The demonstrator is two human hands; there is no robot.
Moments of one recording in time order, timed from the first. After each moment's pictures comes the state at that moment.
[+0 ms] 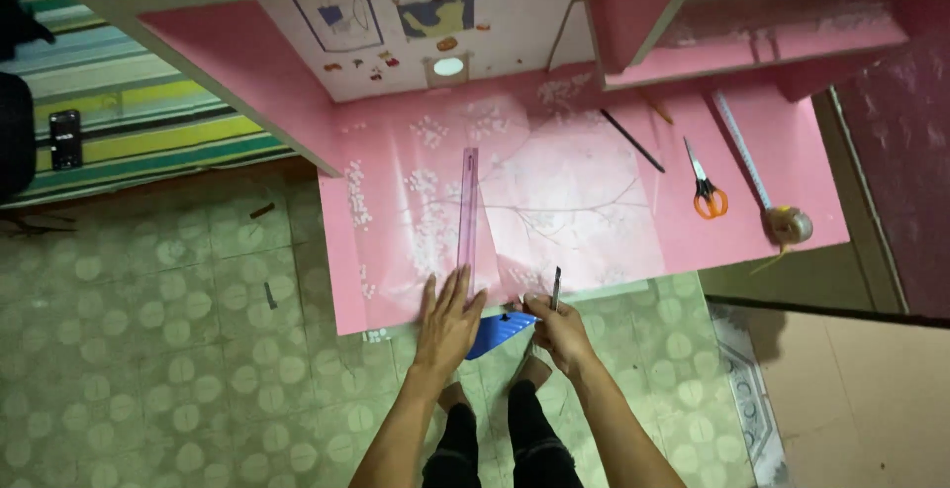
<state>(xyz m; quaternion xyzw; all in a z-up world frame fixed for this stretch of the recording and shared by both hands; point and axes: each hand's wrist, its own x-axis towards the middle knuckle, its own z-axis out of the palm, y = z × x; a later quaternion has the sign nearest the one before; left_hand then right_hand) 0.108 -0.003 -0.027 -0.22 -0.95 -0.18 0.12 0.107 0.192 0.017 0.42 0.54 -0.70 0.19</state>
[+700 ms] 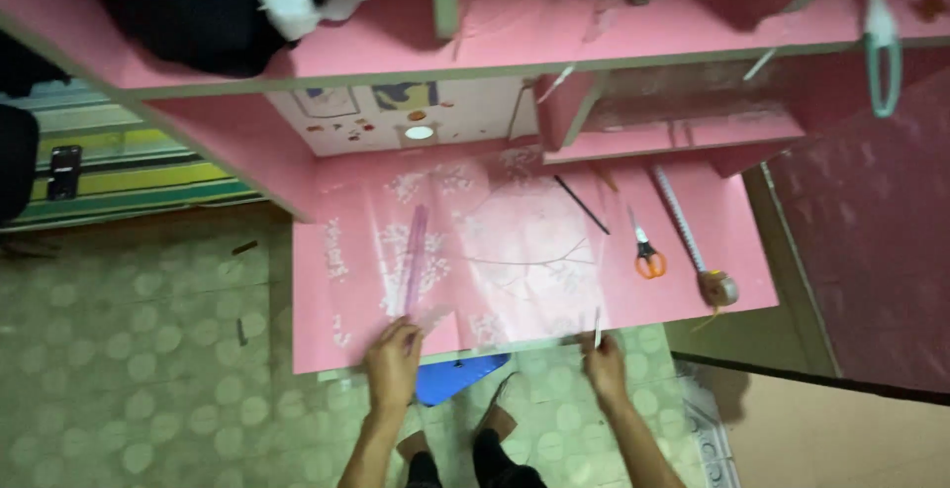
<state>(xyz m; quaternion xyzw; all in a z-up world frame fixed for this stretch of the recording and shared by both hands) 0.098 0.008 -0.024 0.06 -0.91 -0.39 0.13 0.107 0.387 -0.065 0.35 0.79 -0.50 0.10</state>
